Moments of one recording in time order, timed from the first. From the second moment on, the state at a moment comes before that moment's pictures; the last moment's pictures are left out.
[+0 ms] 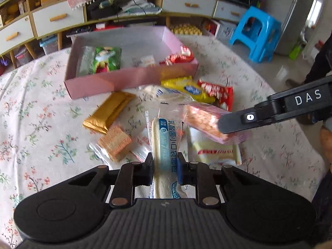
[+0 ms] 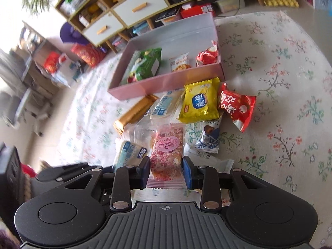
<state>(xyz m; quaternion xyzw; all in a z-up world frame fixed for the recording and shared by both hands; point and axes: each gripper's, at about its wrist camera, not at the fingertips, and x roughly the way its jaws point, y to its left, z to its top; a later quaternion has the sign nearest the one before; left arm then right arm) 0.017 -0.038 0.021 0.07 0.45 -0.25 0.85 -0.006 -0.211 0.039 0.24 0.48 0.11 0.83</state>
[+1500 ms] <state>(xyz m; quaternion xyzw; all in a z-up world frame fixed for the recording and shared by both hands) 0.082 -0.015 0.054 -0.05 0.42 -0.20 0.88 0.007 -0.271 0.072 0.25 0.40 0.02 0.88</state>
